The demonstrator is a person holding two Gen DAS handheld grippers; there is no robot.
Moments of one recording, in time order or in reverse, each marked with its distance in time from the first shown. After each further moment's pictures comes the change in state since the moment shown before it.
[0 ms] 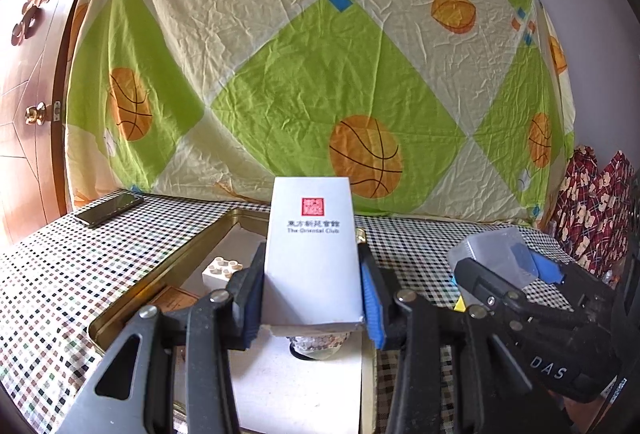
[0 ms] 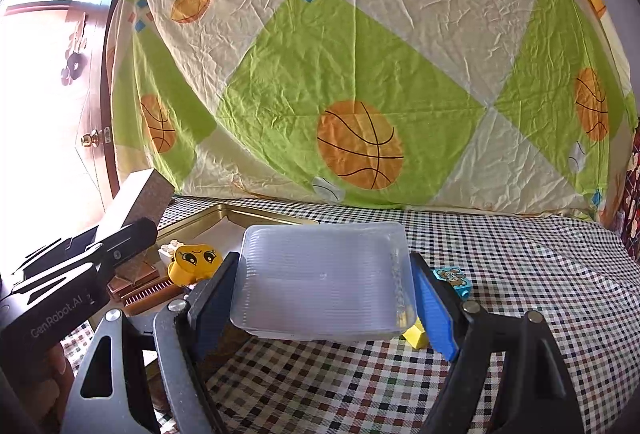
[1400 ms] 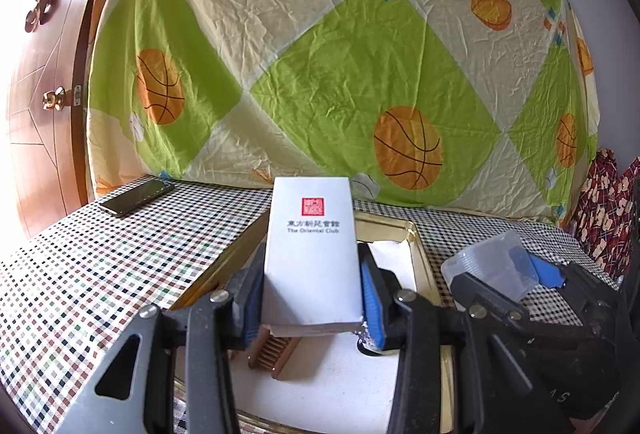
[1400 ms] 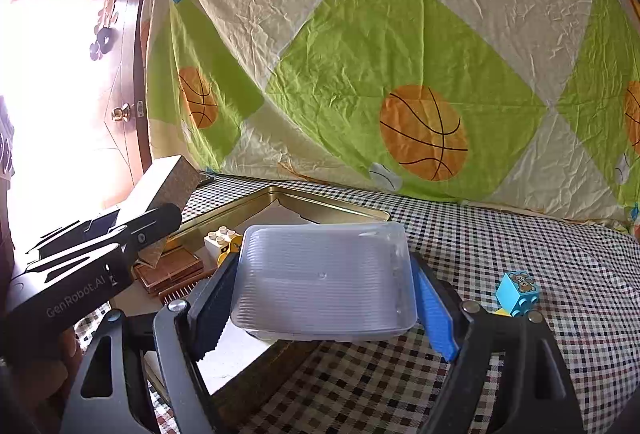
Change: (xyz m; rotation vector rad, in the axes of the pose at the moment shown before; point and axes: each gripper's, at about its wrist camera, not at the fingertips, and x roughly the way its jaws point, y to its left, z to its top) left arm 0.010 0.049 0.005 -0.027 0.059 0.065; right arm 0.028 0.049 0.002 -0.060 0.074 0.114
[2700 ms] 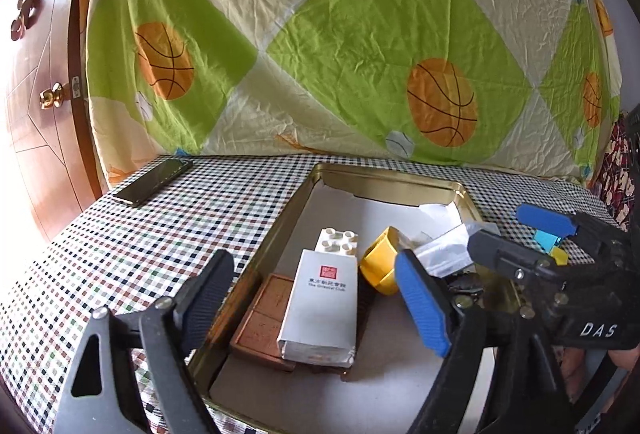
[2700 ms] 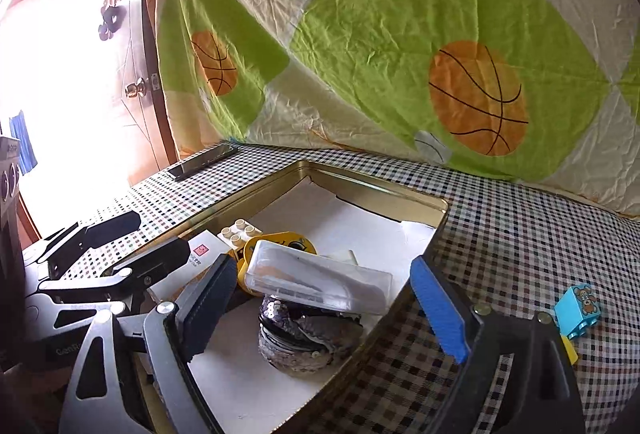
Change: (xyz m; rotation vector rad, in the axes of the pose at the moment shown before) left arm 0.033 0.025 0.002 0.077 0.144 0.068; right arm 0.052 0.002 0.018 0.022 0.130 0.128
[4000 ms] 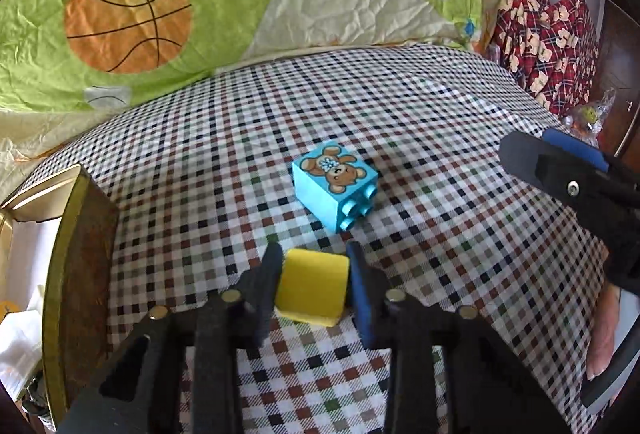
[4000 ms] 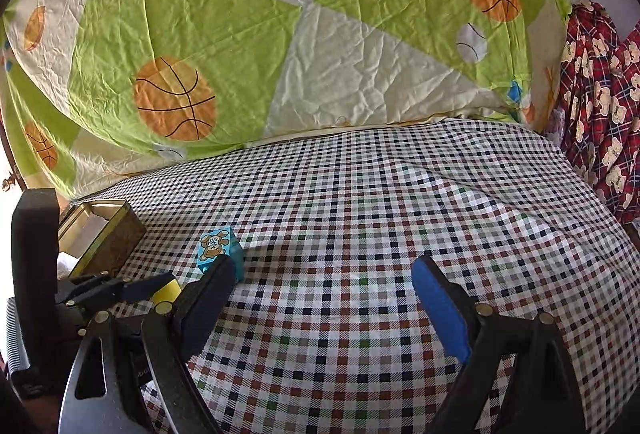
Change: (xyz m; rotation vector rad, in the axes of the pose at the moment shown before) left arm 0.100 -0.283 -0.005 0.364 0.386 -0.381; right arm -0.102 -0.244 -0.053 0.357 0.070 -0.397
